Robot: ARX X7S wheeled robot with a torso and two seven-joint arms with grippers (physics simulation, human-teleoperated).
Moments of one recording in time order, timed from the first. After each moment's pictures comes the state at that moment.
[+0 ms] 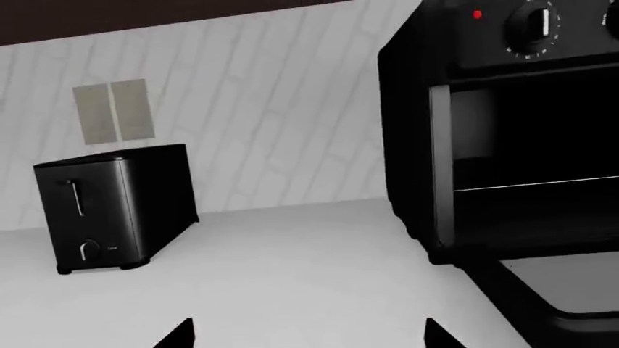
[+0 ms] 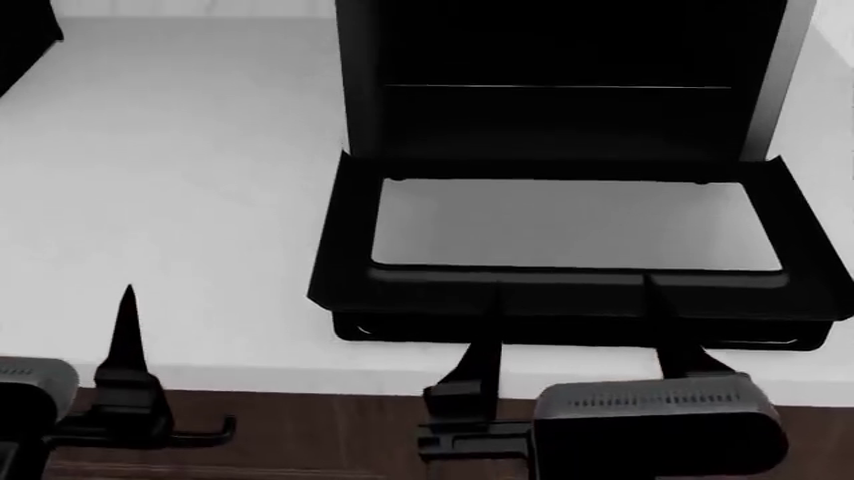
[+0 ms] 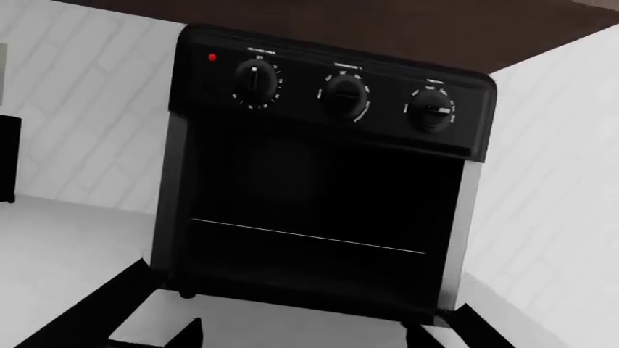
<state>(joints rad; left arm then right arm) -0.23 -0.21 0.11 0.73 -0.14 -0.77 -0.23 0.20 0.17 -0.20 -0.65 -0.01 0.58 0.20</state>
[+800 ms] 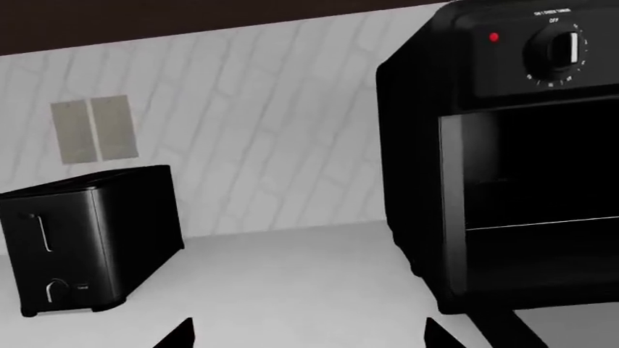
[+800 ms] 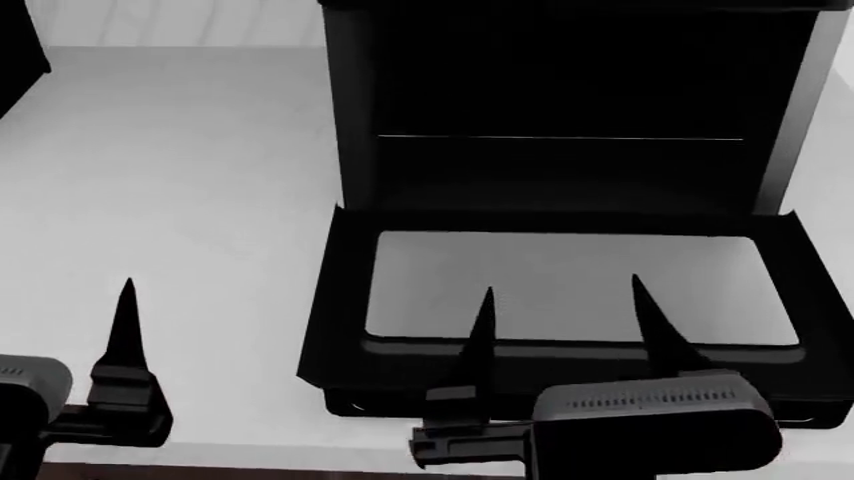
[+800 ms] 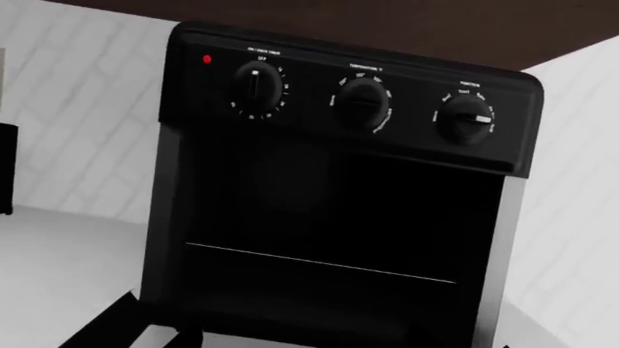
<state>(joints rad) -0.23 -0.23 0.11 0.74 -0.17 -0.75 -0.23 0.20 0.19 -0.20 -0.63 0.04 0.55 0.20</state>
